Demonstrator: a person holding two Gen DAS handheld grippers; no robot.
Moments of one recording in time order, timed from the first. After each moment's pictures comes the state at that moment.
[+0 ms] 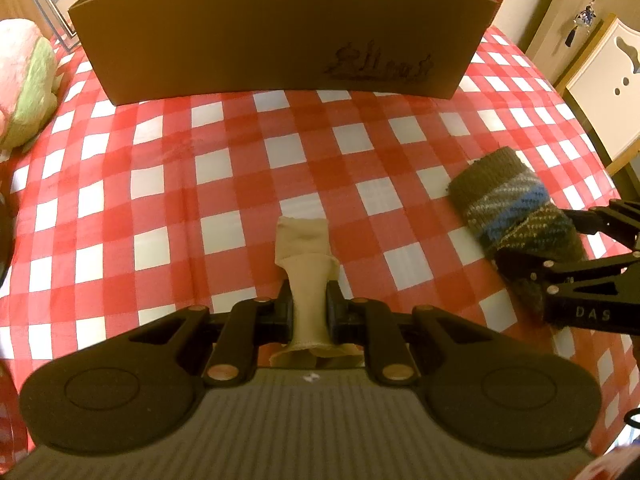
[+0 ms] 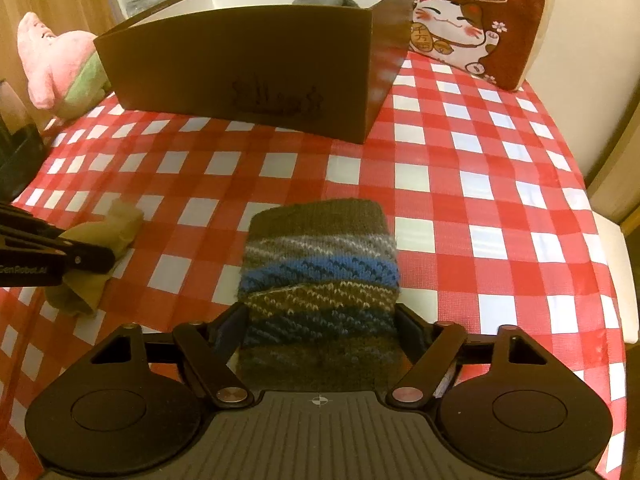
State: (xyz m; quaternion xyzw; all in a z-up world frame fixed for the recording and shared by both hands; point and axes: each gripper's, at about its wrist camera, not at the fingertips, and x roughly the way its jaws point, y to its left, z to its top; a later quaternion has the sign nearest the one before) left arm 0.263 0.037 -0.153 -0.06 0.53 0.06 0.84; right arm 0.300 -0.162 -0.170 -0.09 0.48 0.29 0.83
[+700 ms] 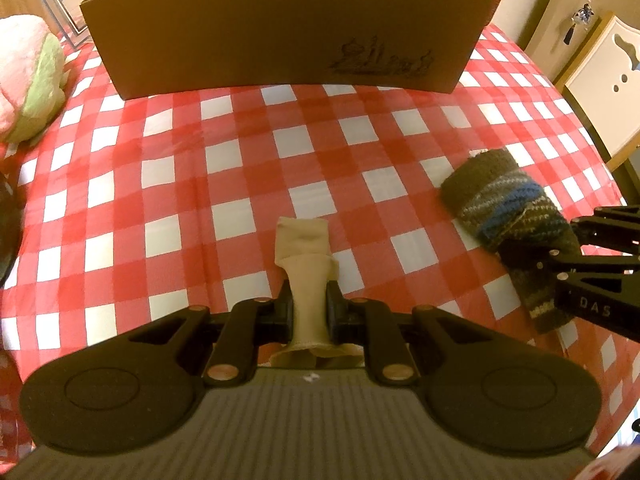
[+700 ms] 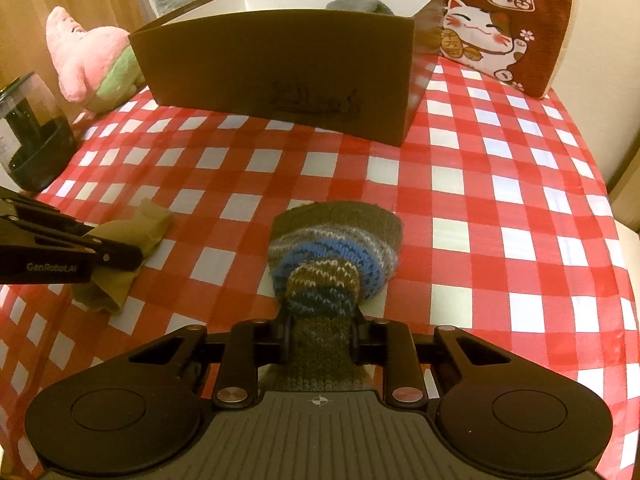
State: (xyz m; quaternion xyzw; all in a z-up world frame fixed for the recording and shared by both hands) left arm 0.251 0.039 -0.151 -0.05 0.53 0.06 0.84; right arm 0.286 -0.152 -0.164 -0.08 0.48 0.32 0.81
